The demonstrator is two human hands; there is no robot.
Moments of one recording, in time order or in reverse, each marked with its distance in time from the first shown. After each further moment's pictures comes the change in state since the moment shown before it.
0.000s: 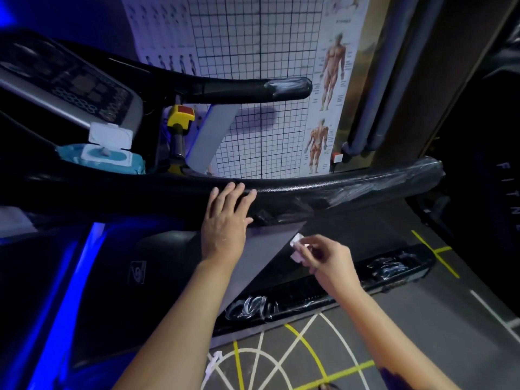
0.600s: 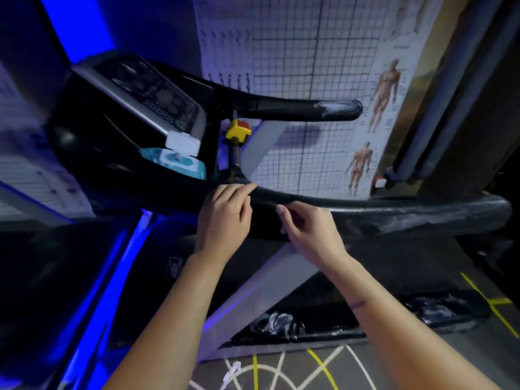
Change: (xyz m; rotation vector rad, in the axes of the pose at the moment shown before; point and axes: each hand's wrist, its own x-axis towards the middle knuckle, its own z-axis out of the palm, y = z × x) left_hand 0.015 -0.075 -0.099 -0.191 0.187 -0.083; right_hand 0.043 -0.156 0.060 -0.112 -0.079 -0.408
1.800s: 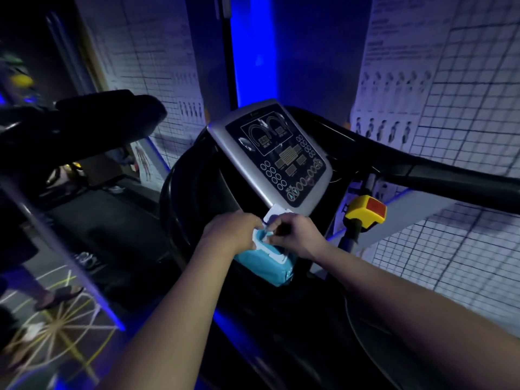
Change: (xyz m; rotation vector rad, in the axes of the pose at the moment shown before) left_hand 0.168 -0.176 -0.034 0.525 -0.856 -0.859; right_hand 0.315 -0.042 0.224 0.286 -0.738 -0.349
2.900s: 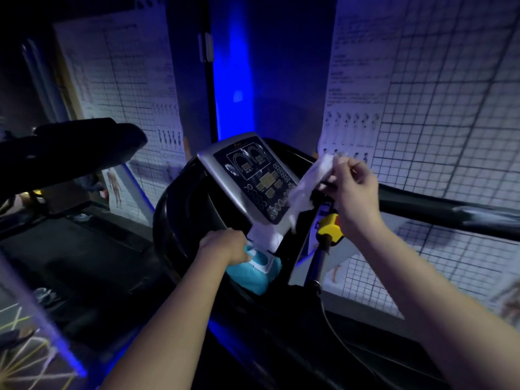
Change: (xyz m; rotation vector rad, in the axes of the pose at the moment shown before) left_hand -0.001 0.002 0.004 0.156 -0.016 0.048; right_hand -0.074 -0.112 -0.126 0.757 0.771 -0.137
